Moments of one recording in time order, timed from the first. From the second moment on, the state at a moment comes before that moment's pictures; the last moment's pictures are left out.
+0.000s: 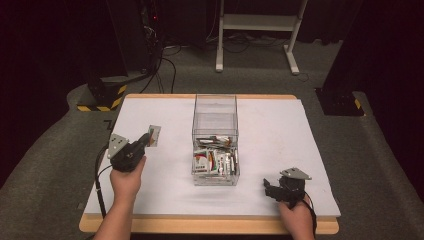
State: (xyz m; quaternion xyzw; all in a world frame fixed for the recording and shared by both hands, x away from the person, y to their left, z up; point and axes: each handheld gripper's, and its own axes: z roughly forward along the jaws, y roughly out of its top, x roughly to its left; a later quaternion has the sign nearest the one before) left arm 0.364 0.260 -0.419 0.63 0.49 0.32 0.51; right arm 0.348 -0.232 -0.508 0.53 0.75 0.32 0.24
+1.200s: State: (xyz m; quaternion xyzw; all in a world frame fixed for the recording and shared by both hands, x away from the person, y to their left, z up) left arm 0.409 0.278 -0.457 0.65 0.54 0.33 0.43; right arm 0.348 -0.232 -0.509 0.52 0.75 0.32 0.24
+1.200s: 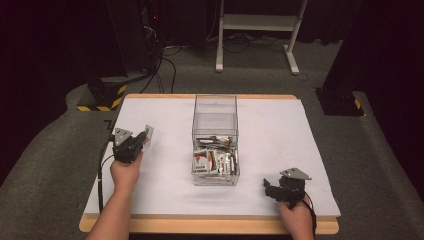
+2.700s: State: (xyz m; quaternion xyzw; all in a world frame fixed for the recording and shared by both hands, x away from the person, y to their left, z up) left arm 0.417 0.227 -0.481 0.67 0.53 0.25 0.46; right arm 0.348 -0.232 -0.509 0.52 0.75 0.32 0.24
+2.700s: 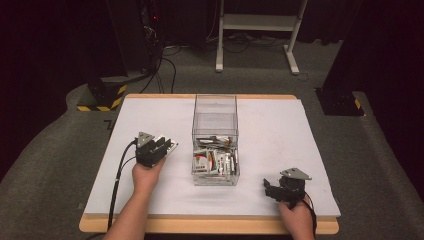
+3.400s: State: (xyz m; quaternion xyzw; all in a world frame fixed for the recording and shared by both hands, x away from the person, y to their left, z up) left arm 0.395 0.239 -0.473 0.68 0.53 0.23 0.45; right arm 0.348 -0.232 -0.509 0.52 0.75 0.32 0.24
